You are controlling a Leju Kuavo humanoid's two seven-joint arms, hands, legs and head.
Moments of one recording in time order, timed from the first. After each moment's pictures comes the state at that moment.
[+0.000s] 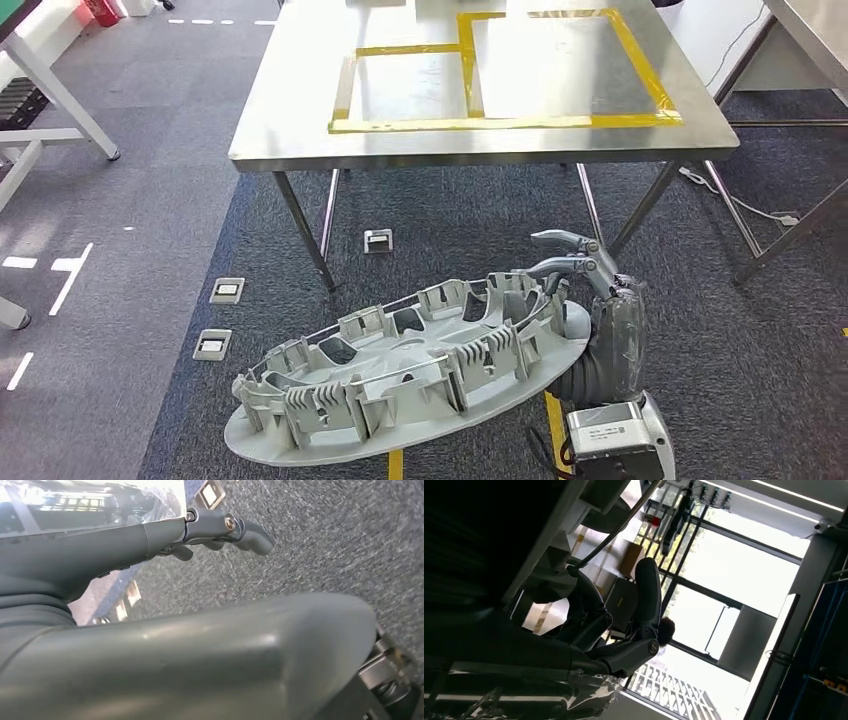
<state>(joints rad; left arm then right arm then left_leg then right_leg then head) -0.13 -0.02 -1.24 -0.22 0.48 0.38 0.10 -0.06 -0.29 0.79 -2.01 0.43 -0.66 0.01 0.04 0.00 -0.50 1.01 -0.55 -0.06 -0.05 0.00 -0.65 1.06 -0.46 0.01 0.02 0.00</state>
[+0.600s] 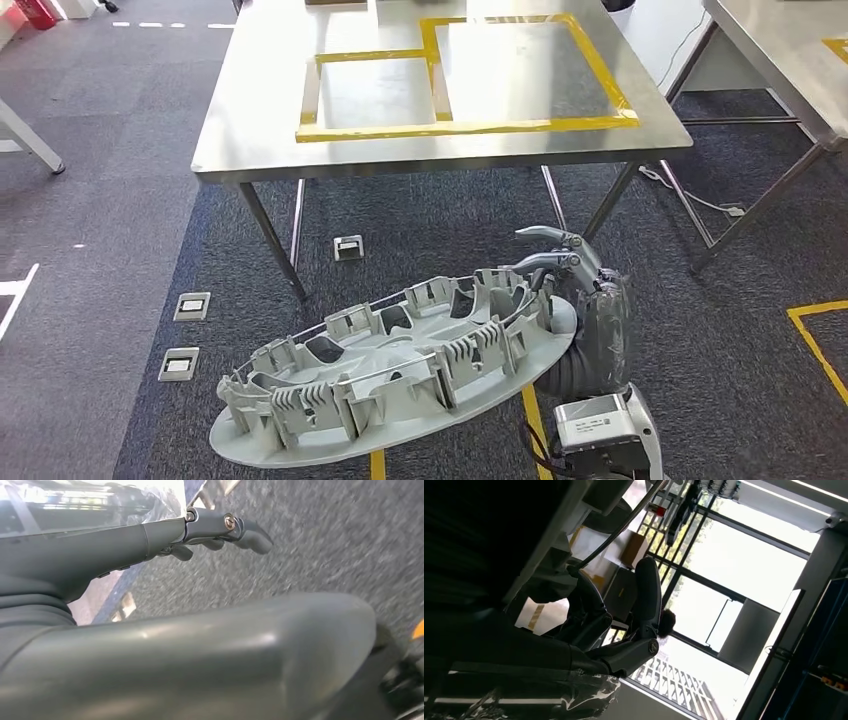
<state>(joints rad) -0.13 -0.02 -1.24 -0.22 0.48 0.38 0.10 -0.06 -0.29 0.79 -2.01 0.43 -0.66 0.01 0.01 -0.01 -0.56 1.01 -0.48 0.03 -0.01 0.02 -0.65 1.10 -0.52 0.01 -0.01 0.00</state>
